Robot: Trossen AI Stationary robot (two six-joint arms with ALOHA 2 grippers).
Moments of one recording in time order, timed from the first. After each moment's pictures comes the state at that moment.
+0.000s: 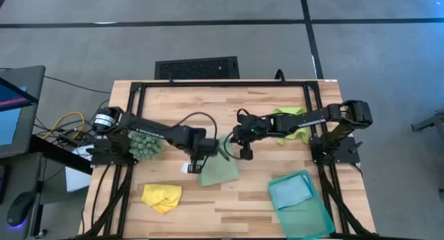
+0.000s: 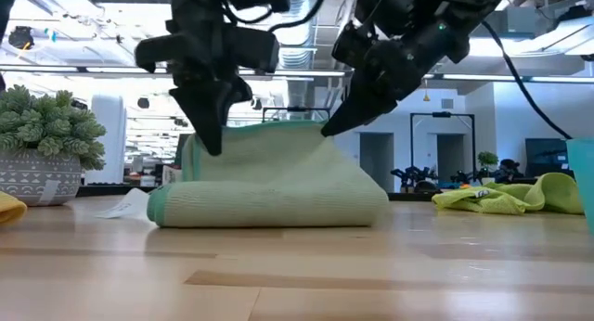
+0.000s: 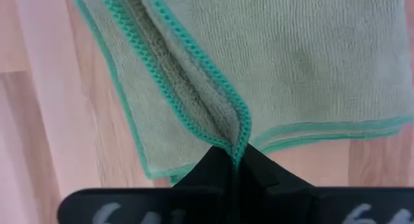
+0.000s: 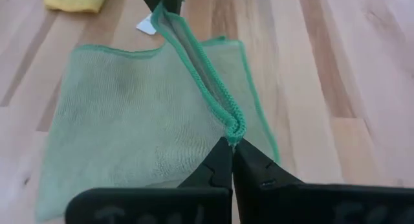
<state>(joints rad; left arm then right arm) -0.14 1.76 1.27 -0.91 -0.08 -0.05 -0.05 1.61 0.88 0.00 -0.09 -0.12</state>
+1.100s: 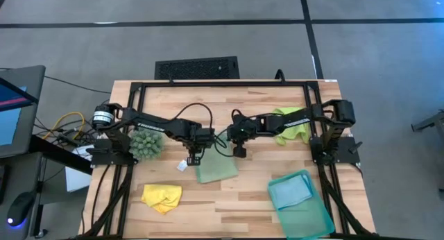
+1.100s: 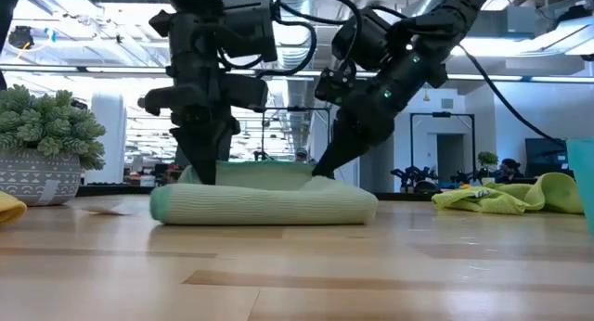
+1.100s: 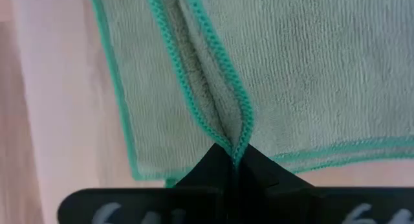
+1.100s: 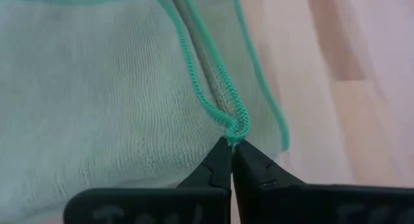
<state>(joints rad) 0.00 1.74 1.09 -0.73 -0.01 -0.01 -0.09 1.79 0.95 0.00 -0.05 -0.11</state>
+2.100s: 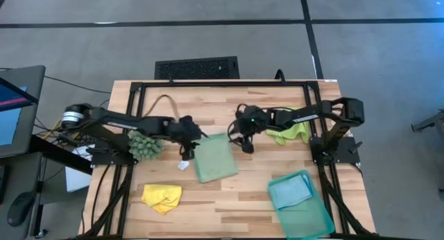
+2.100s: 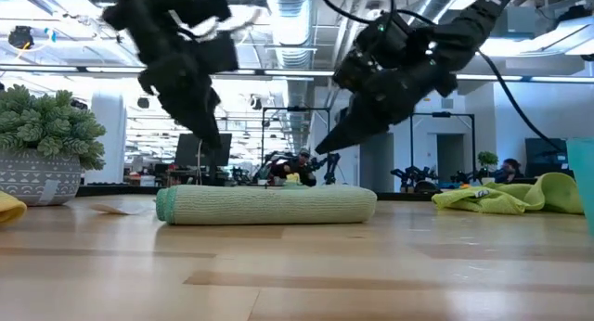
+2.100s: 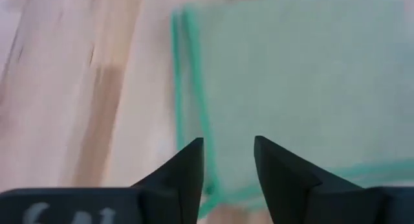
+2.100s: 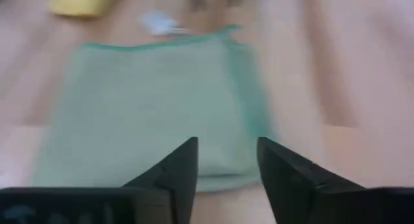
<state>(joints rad) 0.03 1.40 0.80 -0.39 -0.10 -0.04 -0.19 1.68 0.80 0.21 -0.32 -0.22</state>
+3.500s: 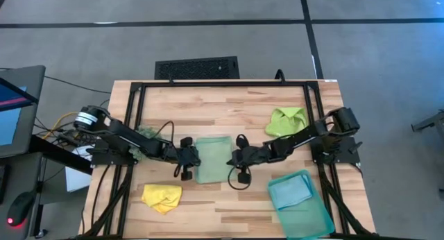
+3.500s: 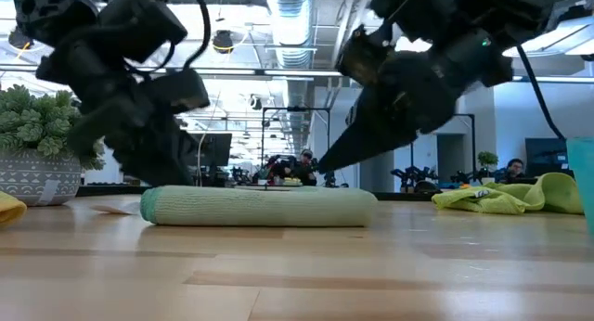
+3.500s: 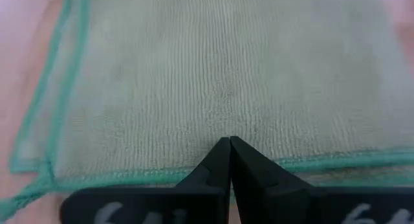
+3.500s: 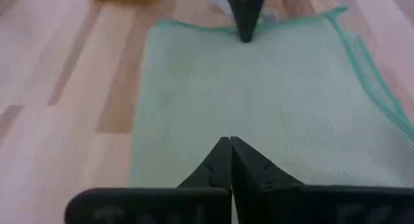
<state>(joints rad) -0.22 1.56 0.50 0.22 -0.19 -0.22 0.22 1.79 0.79 0.33 0.11 0.11</state>
